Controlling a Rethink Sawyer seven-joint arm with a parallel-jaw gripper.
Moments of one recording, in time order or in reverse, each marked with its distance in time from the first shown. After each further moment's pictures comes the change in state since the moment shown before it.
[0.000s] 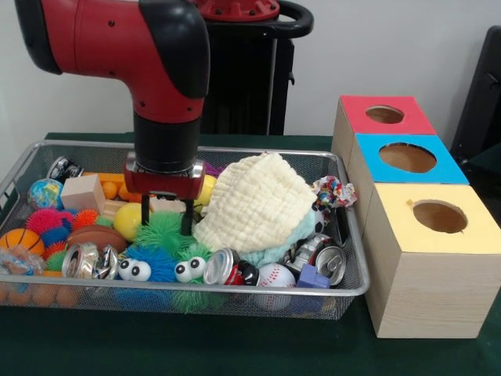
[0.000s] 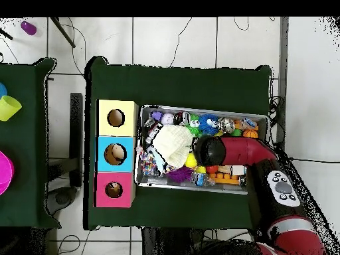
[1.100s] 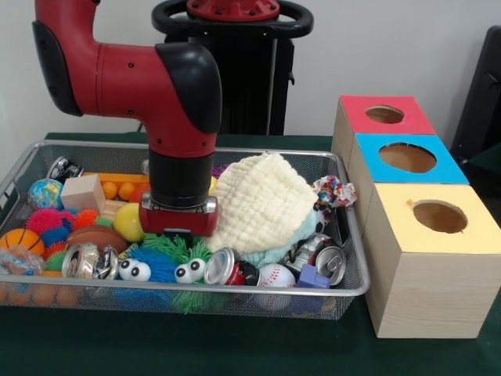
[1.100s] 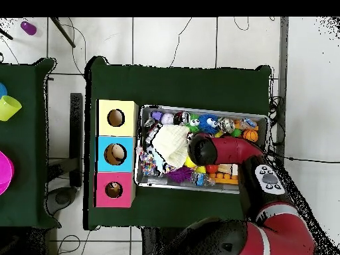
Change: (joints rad) arm 0.028 0.108 -0.017 -0.053 -0.008 -0.194 0.000
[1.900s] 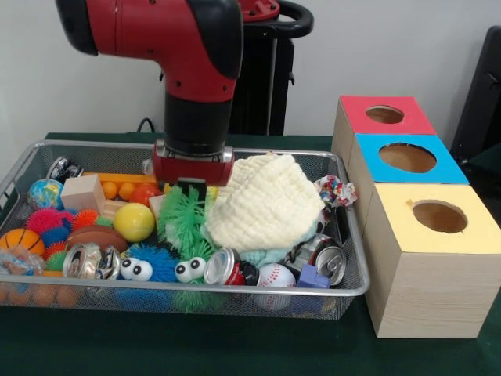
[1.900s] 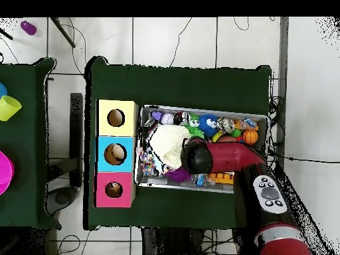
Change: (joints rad) arm 0.056 -0.201 -0.030 0.153 0.036 0.080 0.000
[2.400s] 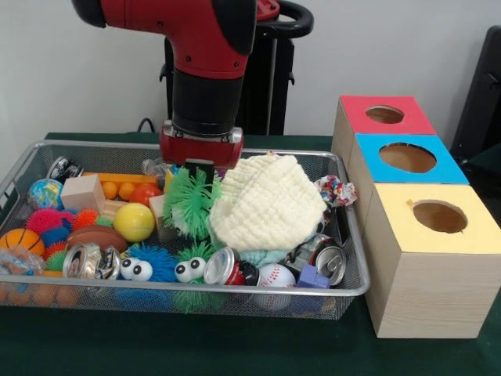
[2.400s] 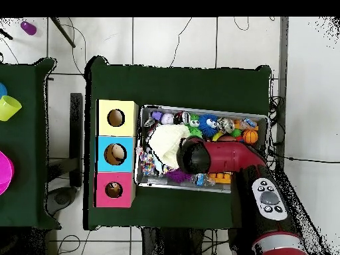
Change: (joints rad) arm 0.006 -0.021 -0.002 -0.001 0.021 0.034 0.000
